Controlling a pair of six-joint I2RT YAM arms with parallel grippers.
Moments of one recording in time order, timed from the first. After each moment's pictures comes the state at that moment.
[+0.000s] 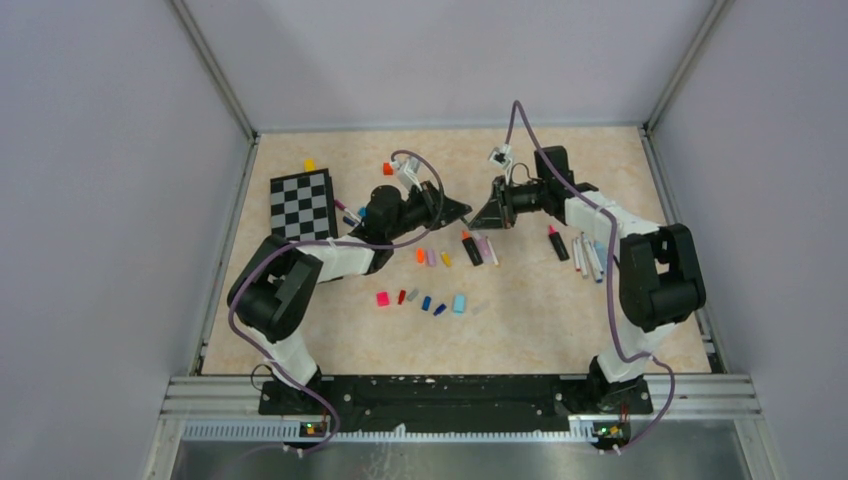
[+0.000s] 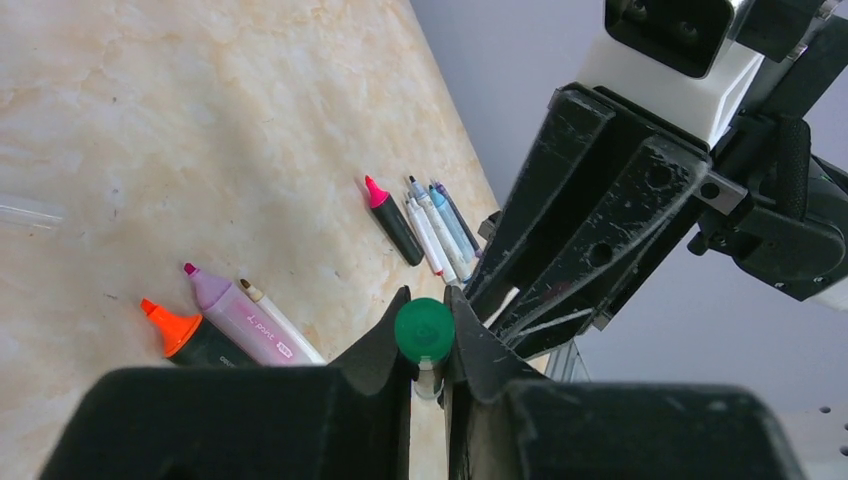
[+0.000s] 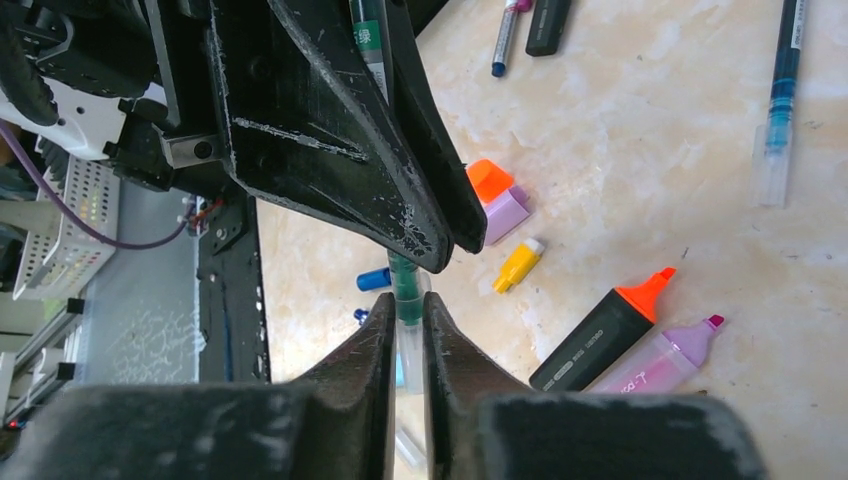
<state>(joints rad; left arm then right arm) -0.55 1.74 0.88 0.79 0.41 -0.93 0.29 1.73 1.16 -0.16 -1.10 -0.03</state>
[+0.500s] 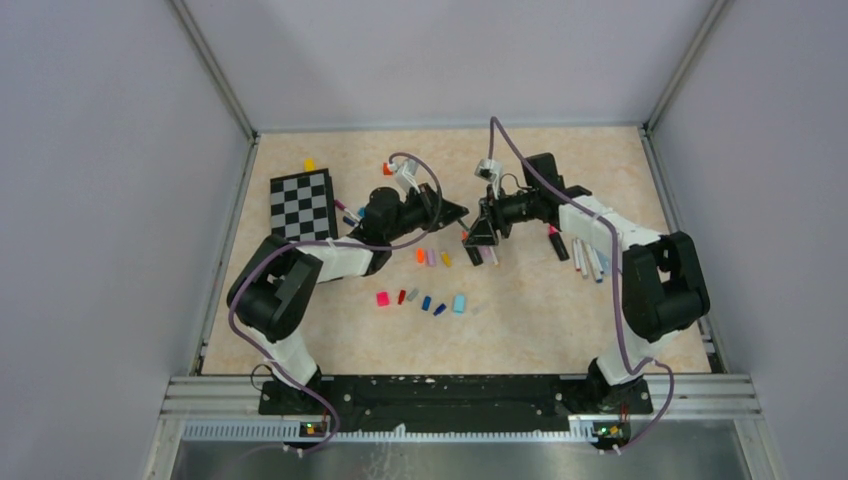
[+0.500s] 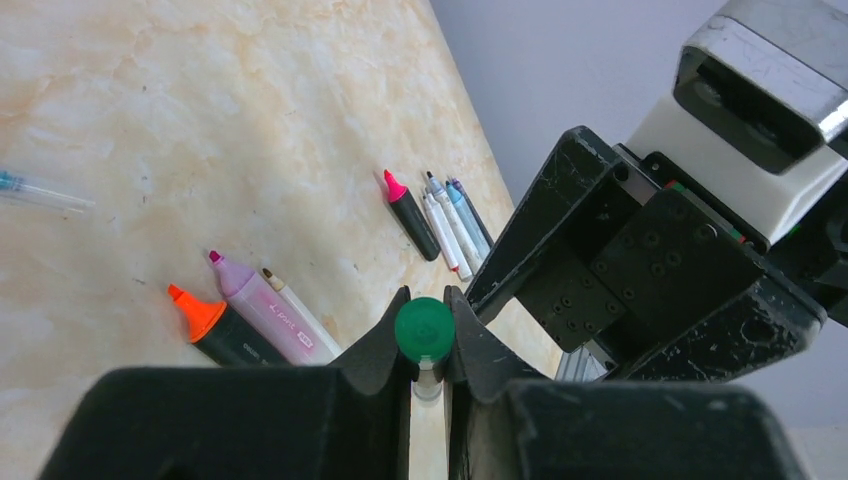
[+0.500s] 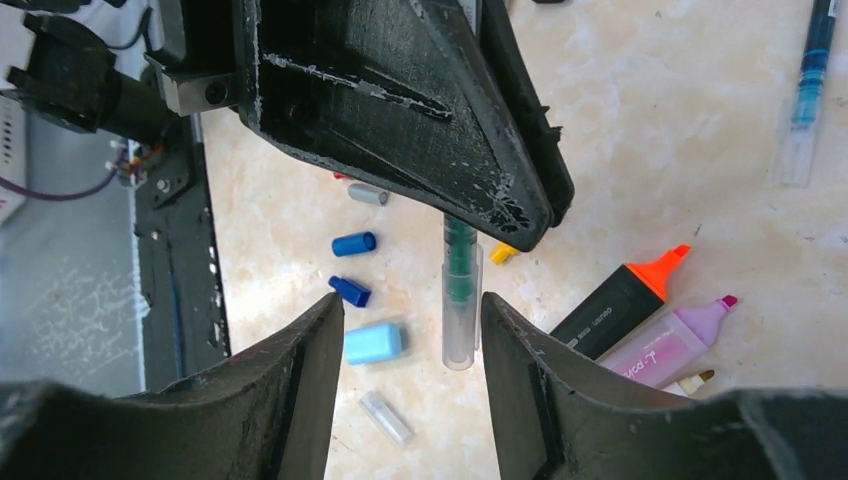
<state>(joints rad) -0.55 1.74 0.87 0.79 0.40 -0.91 0.36 1.67 1.15 -0.30 -0.98 -0.19</state>
